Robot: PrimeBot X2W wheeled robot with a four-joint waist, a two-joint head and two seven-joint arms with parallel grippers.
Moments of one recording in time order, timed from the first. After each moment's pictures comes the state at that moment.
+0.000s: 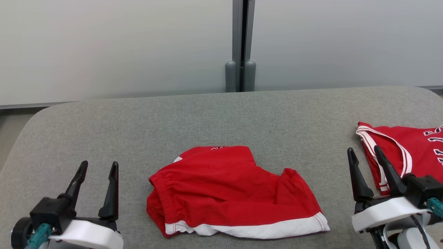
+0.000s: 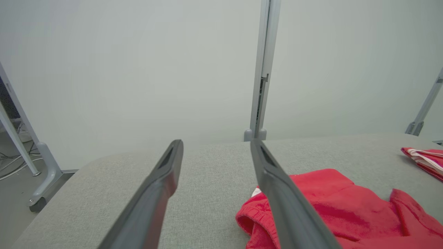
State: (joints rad) left arm 0.05 0.35 -0.20 -0.10 -0.43 0.12 -0.05; right arm -0.13 -0.18 0.16 0.25 0.36 0.13 -0.26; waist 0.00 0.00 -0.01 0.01
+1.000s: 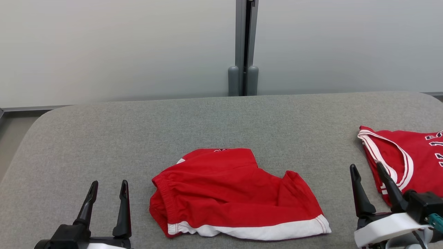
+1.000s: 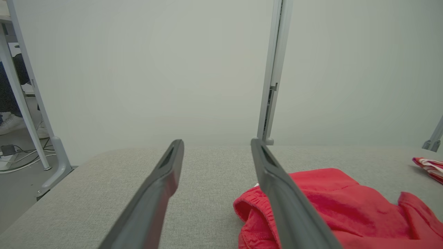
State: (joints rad) left arm 0.11 0.18 -0.15 0.04 -0.30 0.10 -0.26; right arm -0.06 -0.18 0.14 0.24 0.36 0.13 -0.26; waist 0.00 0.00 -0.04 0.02
